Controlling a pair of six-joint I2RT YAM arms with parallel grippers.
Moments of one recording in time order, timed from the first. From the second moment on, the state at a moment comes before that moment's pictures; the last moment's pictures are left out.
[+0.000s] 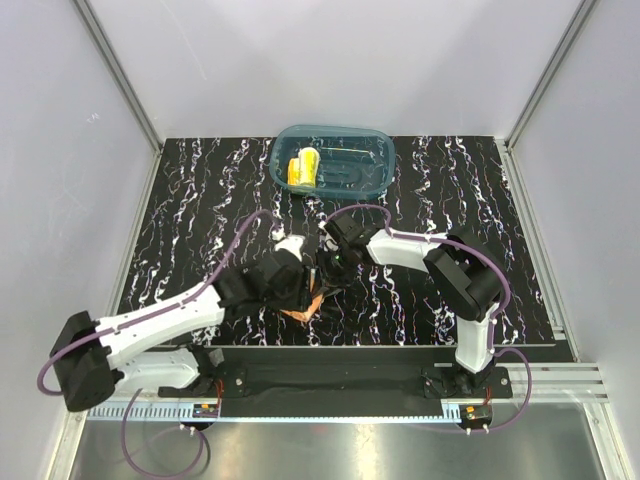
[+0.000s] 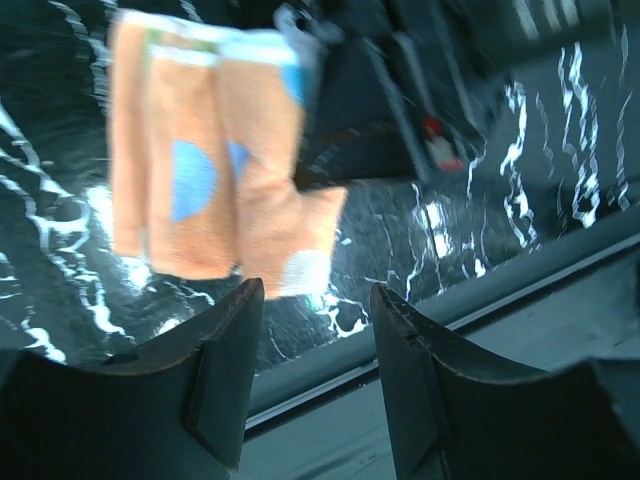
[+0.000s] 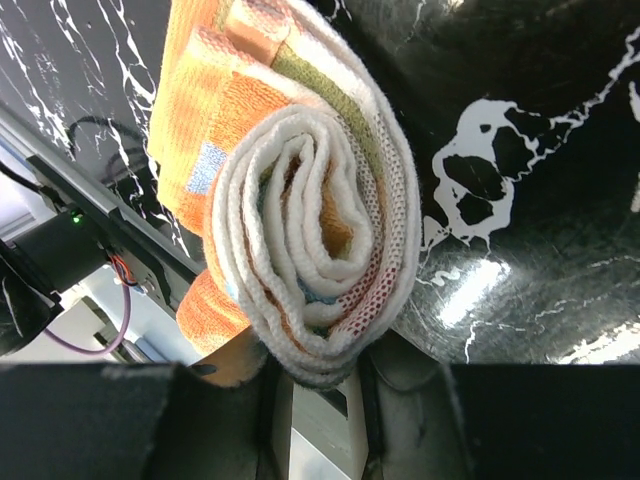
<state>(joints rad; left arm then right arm) -0.94 1.11 0.76 -0.54 -0.15 -0.68 0.76 1.92 1.17 -0.35 -0.50 0.69</state>
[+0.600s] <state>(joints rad) -1.09 1.41 0.83 -0.52 -0.29 -0.68 0.76 1.92 1.18 -0.39 -0.49 0.68</state>
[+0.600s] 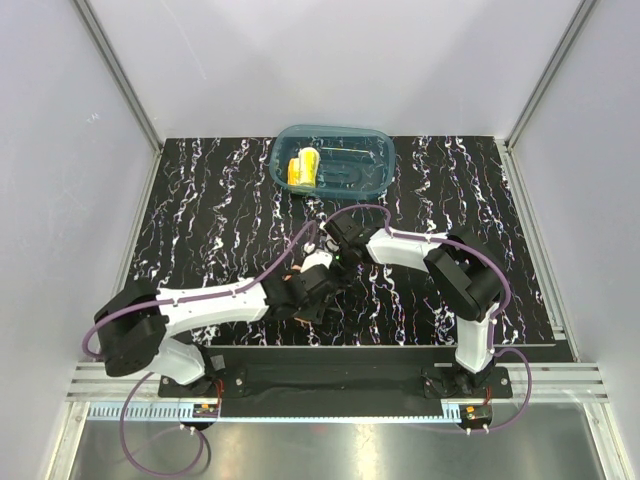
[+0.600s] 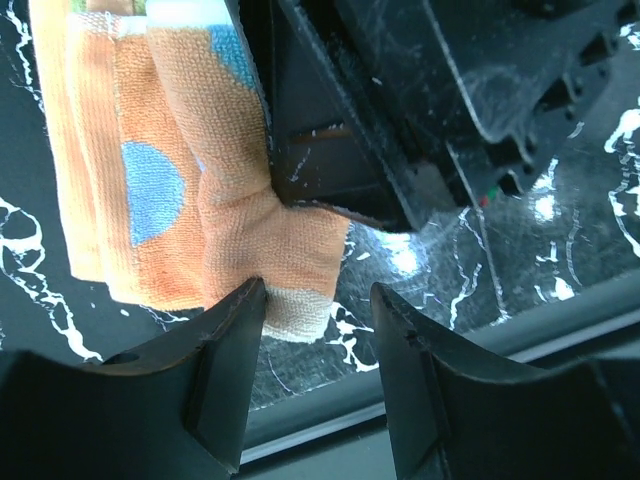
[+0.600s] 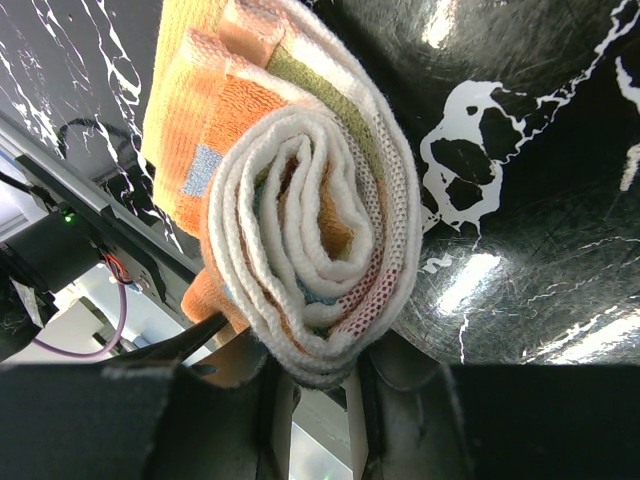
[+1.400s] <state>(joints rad) -1.18 1.58 0.91 -0.64 -0.53 -0.71 0.76 1.92 1.20 -0.42 -0.49 0.67</state>
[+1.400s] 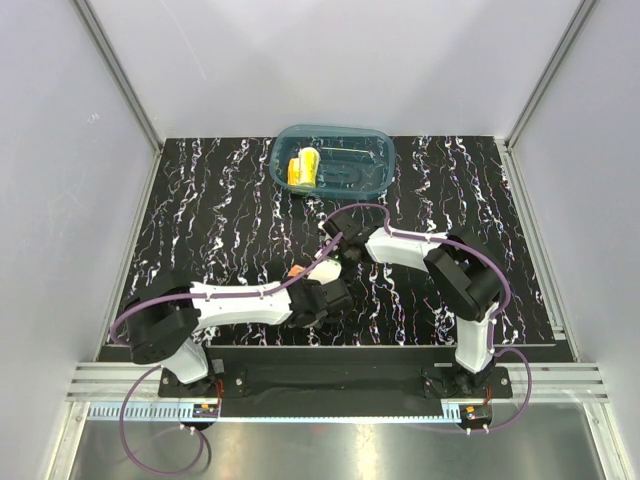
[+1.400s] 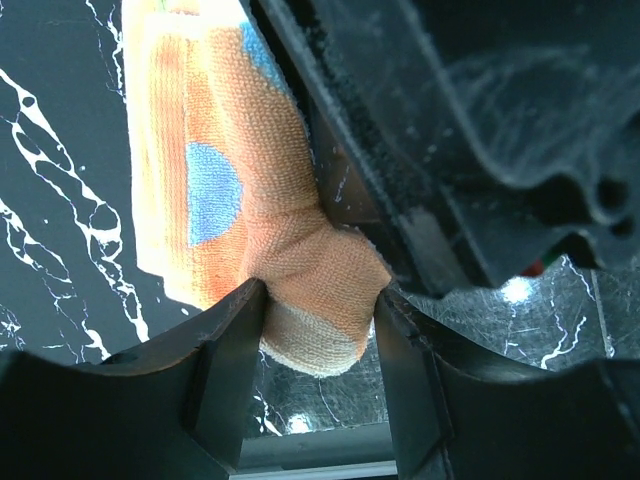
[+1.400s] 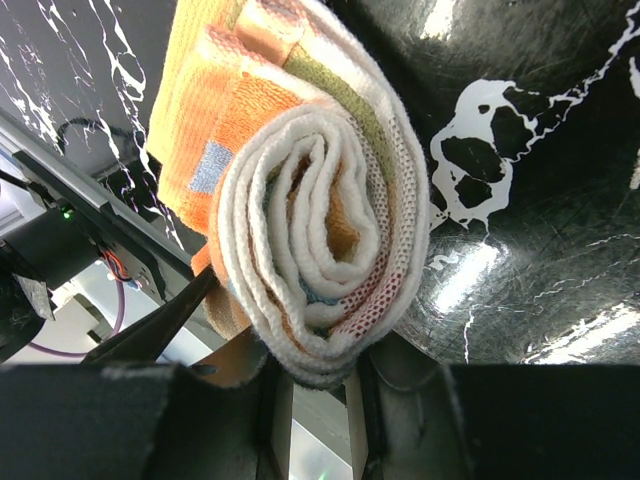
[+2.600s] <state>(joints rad) -1.16 1.45 0.76 -0.45 -0.47 -0.66 0.65 1.98 1.38 -0.68 -0.43 0.55</state>
